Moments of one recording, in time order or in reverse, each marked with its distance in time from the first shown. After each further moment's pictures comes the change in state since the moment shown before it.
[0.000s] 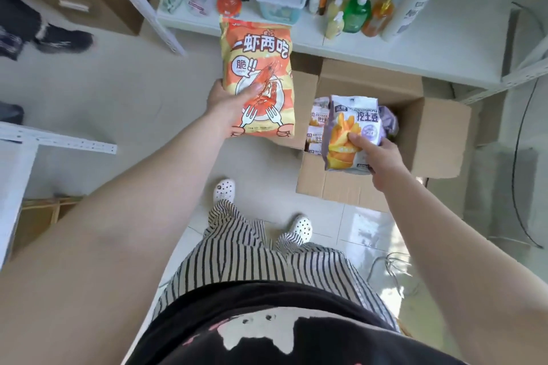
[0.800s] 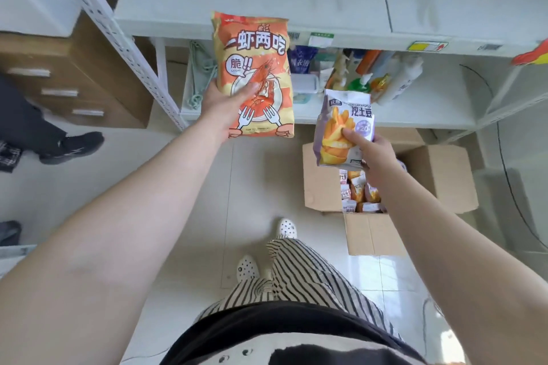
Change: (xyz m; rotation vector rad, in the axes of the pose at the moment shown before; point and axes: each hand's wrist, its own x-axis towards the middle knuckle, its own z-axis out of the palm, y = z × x) left_hand 0.114 0.187 -0.184 -0.041 -0.195 0.271; right_hand -0.043 -0.137 0.242 0.190 0.076 -0.248
